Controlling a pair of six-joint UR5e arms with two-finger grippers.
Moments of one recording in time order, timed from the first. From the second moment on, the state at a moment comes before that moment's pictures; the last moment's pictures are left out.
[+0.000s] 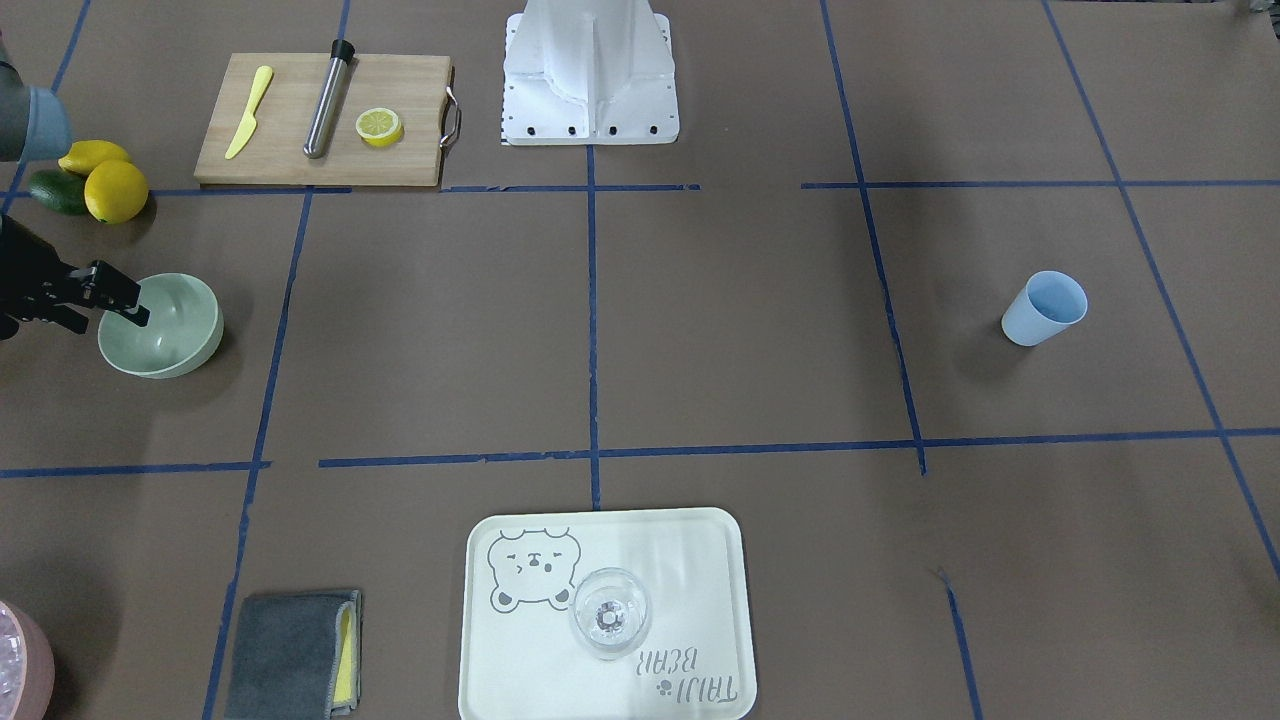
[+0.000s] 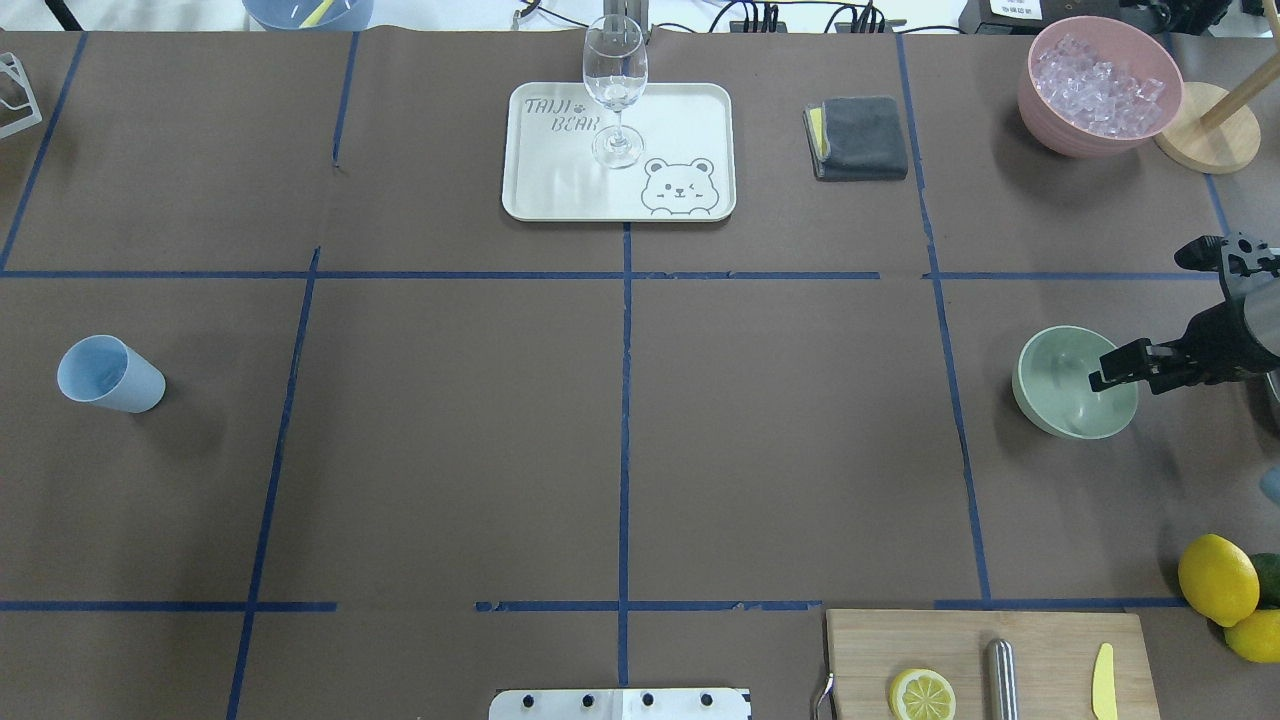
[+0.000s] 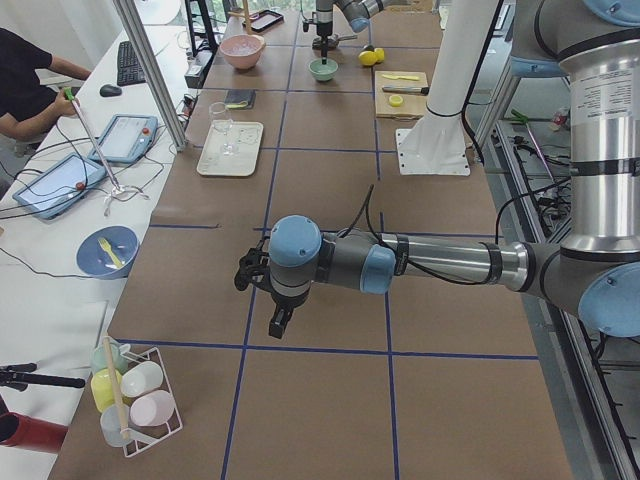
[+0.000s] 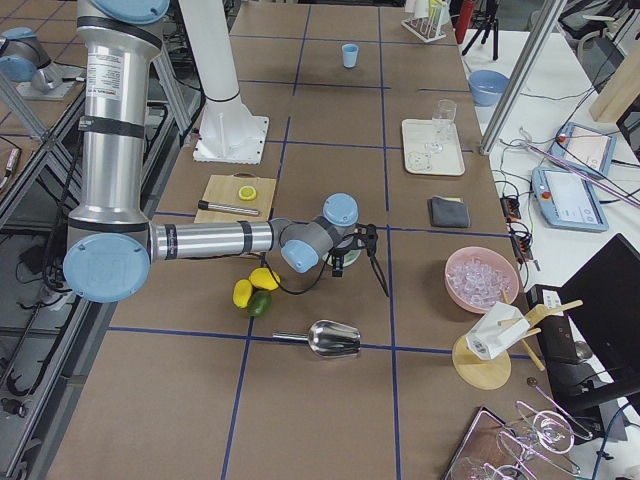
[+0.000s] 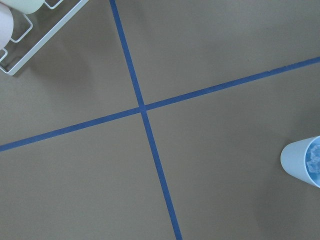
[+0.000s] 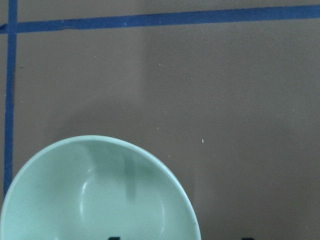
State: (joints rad) left arm -1.59 -1.44 -1.78 -1.68 -2.41 0.16; right arm 1.00 -1.67 1.64 -0.90 2.30 0.82
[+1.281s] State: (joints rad) left arm -1.59 -1.44 -1.78 -1.68 -2.41 0.16; right arm 0.97 -1.65 1.66 -0.90 2.27 0.84
